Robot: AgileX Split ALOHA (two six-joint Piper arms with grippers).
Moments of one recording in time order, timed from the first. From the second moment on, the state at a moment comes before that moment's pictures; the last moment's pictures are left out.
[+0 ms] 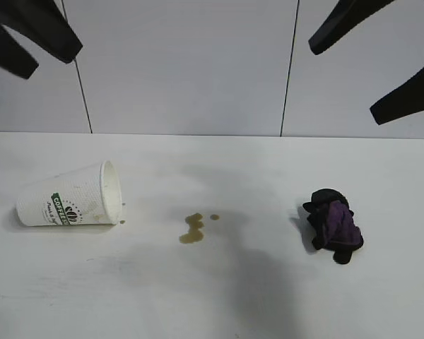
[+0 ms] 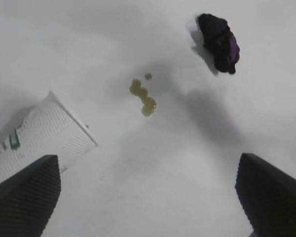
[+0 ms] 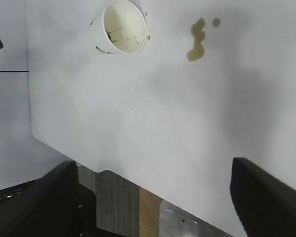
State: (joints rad) left arm -0.19 1.56 -1.31 -0.60 1.06 0.97; right arm 0.06 1.35 -1.03 0.78 1.05 -0.21
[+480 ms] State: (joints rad) left arm -0.50 1.67 -1.32 -0.04 0.91 1.15; right arm 0.06 1.35 -1.03 0.78 1.05 -0.21
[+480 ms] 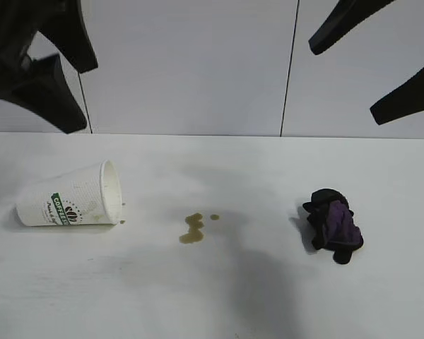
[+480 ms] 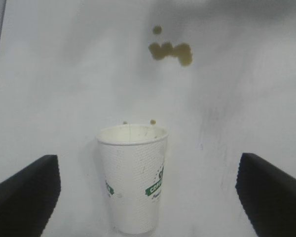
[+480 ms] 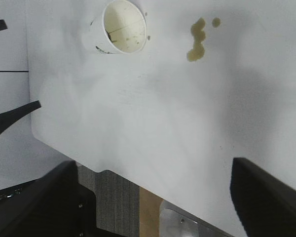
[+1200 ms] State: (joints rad) left arm -0.54 1.97 -1.34 0.29 0.73 0.86; right arm 0.06 1.35 -1.03 0.78 1.06 -0.21
